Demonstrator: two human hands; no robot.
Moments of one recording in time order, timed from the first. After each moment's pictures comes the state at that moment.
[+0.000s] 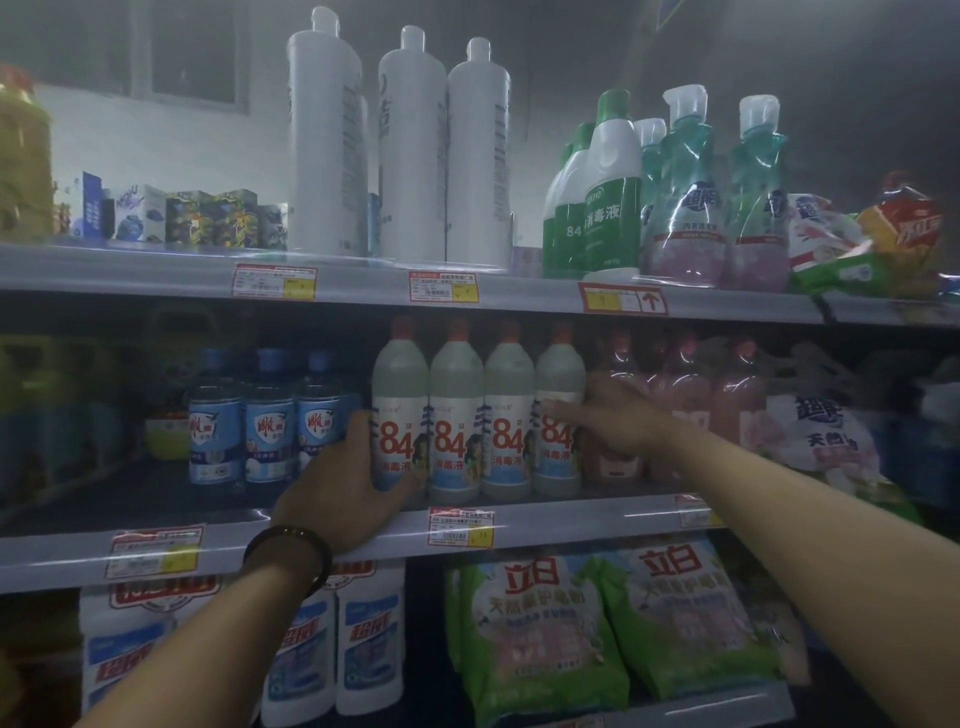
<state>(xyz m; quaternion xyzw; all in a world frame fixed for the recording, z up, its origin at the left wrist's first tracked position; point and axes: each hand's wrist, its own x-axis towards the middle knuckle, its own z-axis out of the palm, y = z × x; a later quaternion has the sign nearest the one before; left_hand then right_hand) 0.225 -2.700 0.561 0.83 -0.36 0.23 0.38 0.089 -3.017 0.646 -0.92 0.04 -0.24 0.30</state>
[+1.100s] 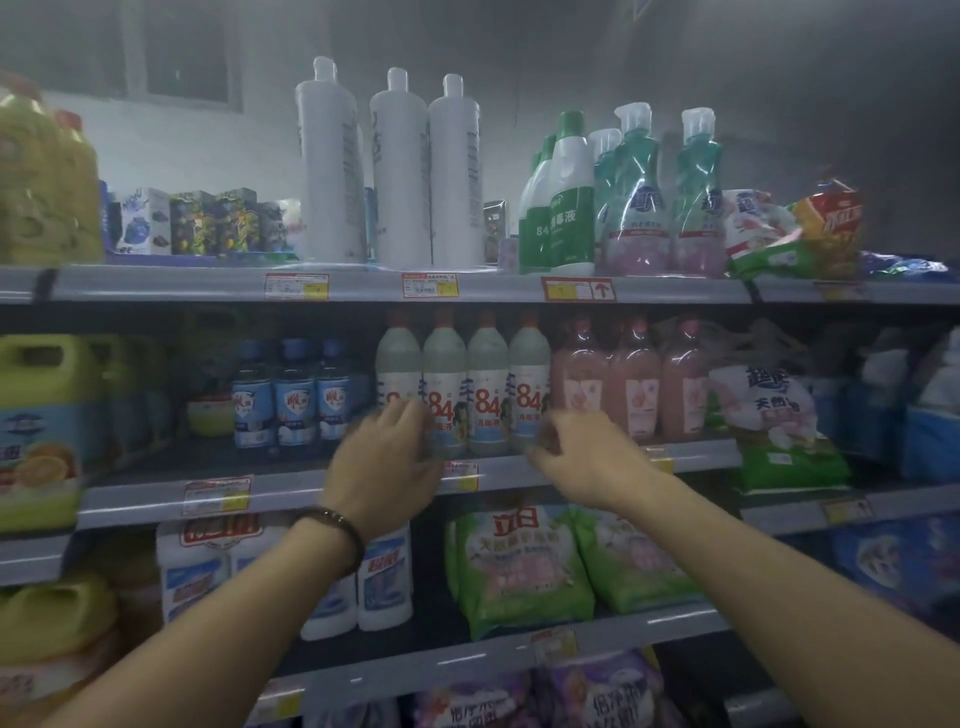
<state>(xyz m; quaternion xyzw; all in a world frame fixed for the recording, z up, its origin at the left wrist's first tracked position) 0.107 -2.691 0.571 0.82 -0.40 0.35 0.22 -0.029 -2.904 0.602 -0.95 0.17 -0.23 0.12</state>
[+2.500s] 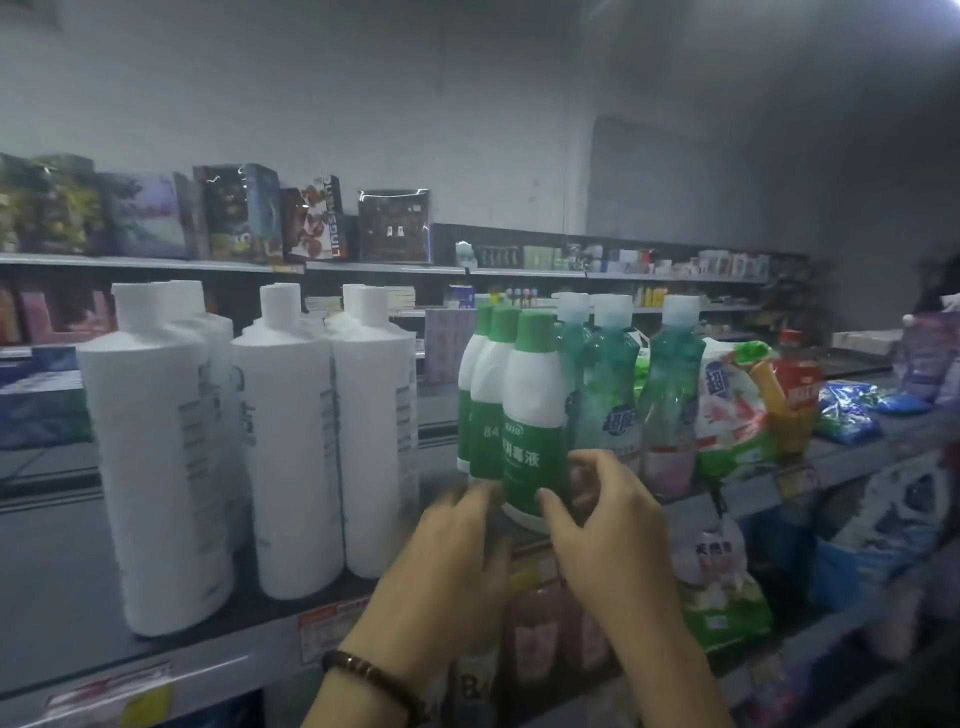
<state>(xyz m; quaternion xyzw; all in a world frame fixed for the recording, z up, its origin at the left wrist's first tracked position) 0.124 -2.829 0.863 0.79 -0.49 0.07 0.36 0.021 -2.965 0.860 -0.81 0.30 -0.45 0.24</state>
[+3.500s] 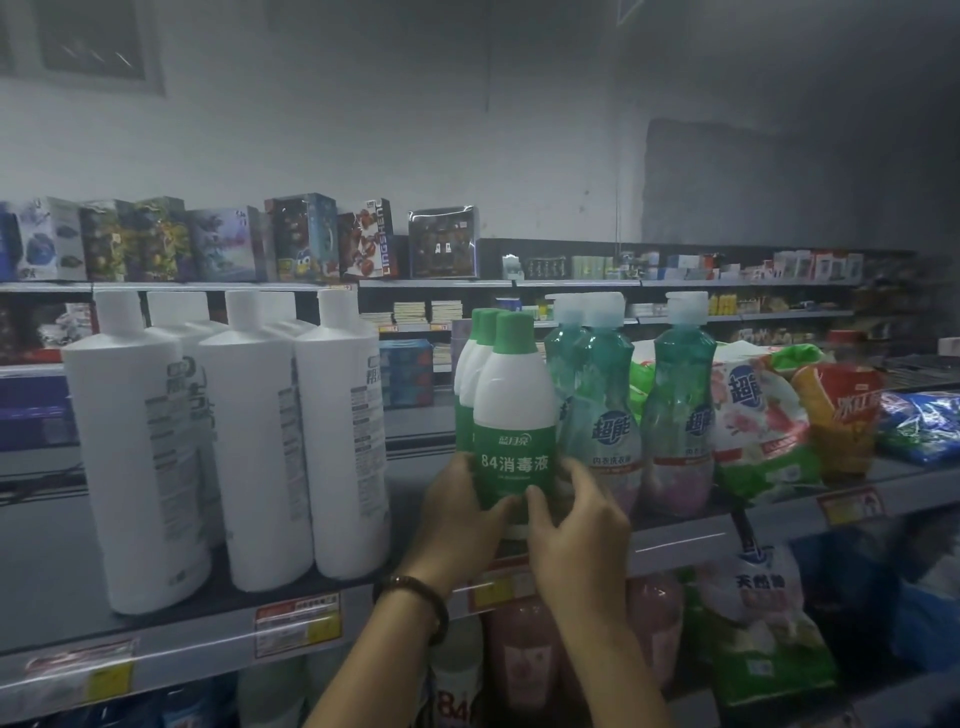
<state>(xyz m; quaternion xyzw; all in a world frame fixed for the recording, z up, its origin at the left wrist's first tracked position) 0.150 -2.929 0.846 0.76 -0.35 0.03 0.54 0.059 -3.021 0.822 -0.76 0.22 -0.54 0.30</state>
